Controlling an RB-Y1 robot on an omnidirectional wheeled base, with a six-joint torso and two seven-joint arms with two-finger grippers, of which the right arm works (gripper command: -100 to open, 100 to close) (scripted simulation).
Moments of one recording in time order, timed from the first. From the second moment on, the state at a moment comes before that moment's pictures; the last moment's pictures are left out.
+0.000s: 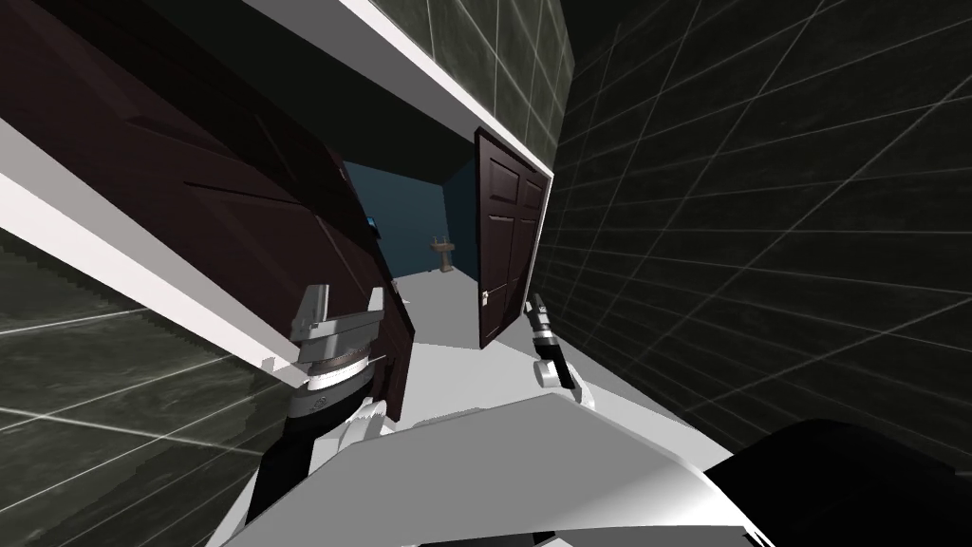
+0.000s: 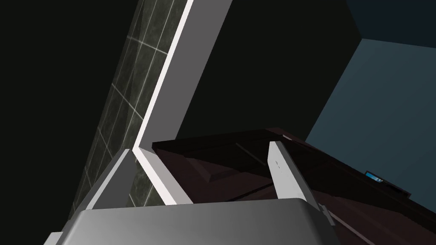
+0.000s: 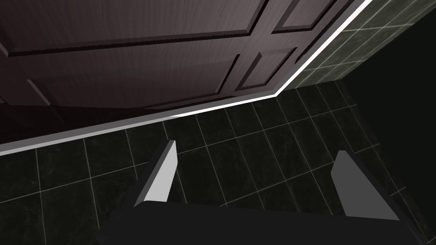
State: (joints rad) arm 0.26 -0.09 -0.05 -1.76 -0.06 -0.58 -0.05
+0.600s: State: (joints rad) arm 0.21 -0.11 -0.05 -1.60 -0.08 -0.62 -0.05
